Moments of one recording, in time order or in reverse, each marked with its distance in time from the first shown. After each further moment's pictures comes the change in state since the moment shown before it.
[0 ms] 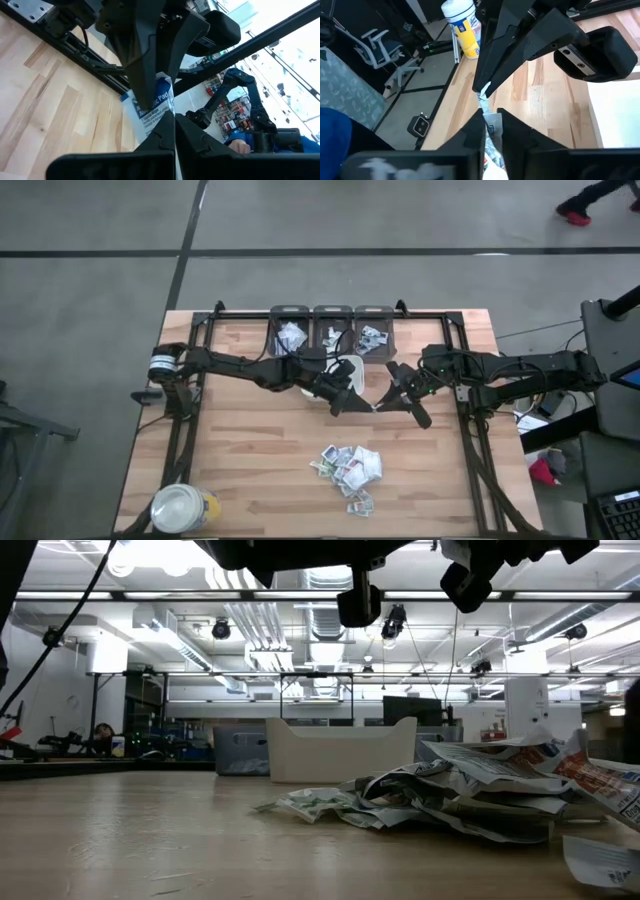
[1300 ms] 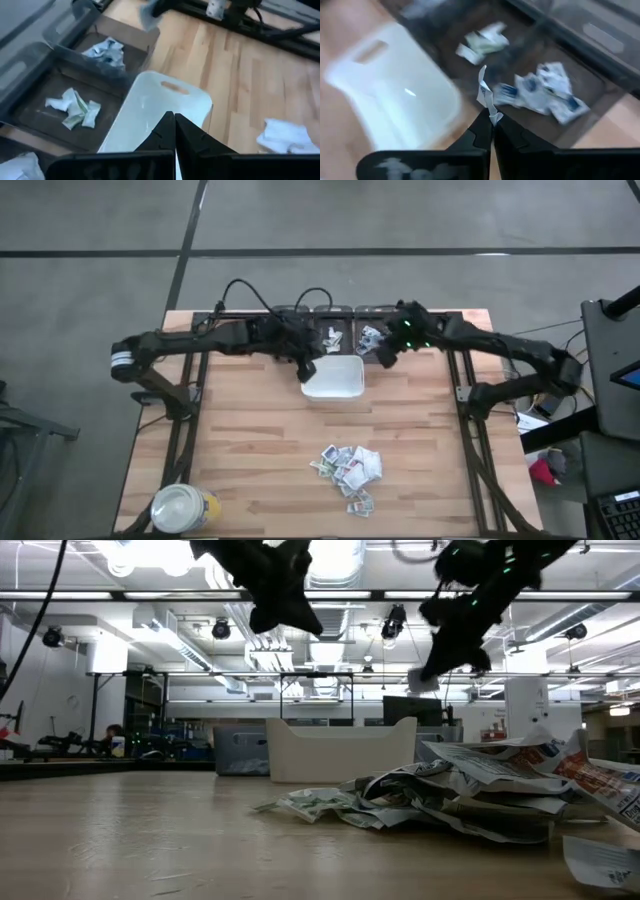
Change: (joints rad) left arm 0.233 -0.307 -0.024 -0.818 -0.403 0.733; right arm -0.471 0.267 0.167 -0.345 0.426 -0.004
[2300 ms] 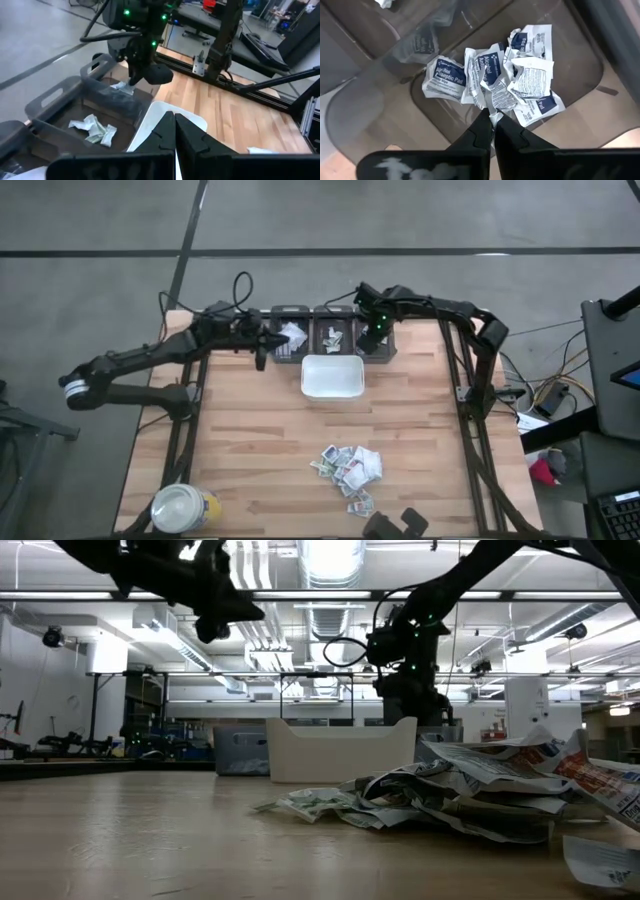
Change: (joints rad) left arm 0.256 -0.471 -0.531 0.431 0.273 -0.010; right arm -0.154 0.674 0.548 -0.452 0.002 -0.243
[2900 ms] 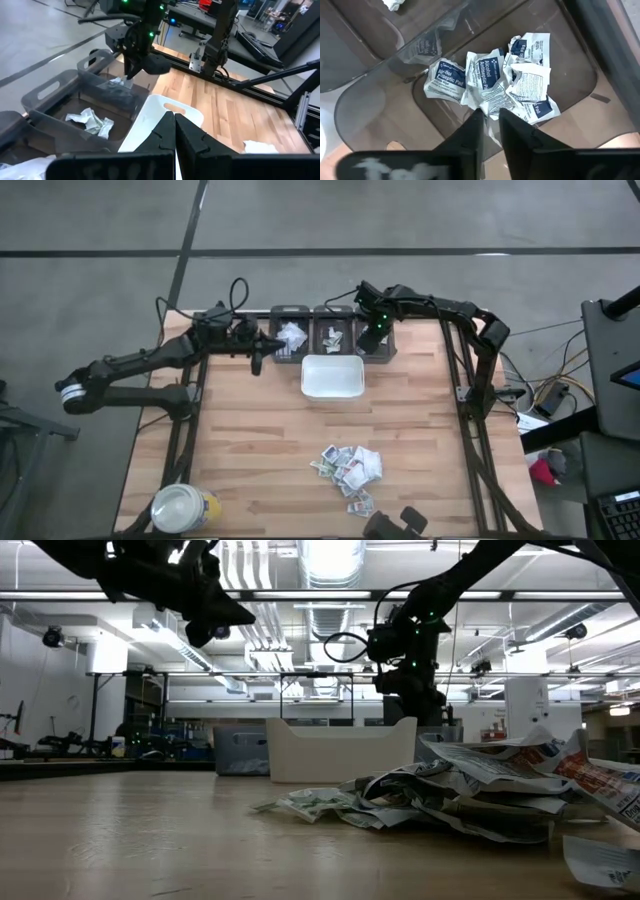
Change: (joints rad) left arm 0.008 -0.055 -0.079 0.026 0.025 -0.001; right arm -0.002 -0.012 0.001 0.007 0.000 -0.045
